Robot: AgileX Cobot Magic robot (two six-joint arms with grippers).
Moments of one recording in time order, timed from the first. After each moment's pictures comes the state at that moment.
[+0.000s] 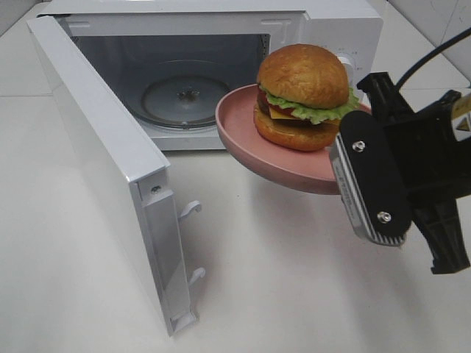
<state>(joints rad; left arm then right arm) -0.01 0.00 -0.50 -0.06 1.04 0.01 0.60 1.22 -0.70 -0.09 0.47 -1.25</state>
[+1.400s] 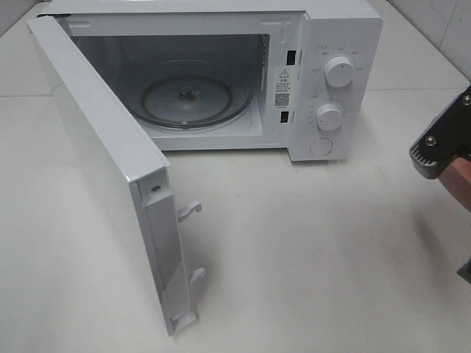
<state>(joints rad) -0.01 0.00 -0.50 -0.06 1.04 0.01 0.60 1.13 -0.63 -0.56 0.90 0.15</state>
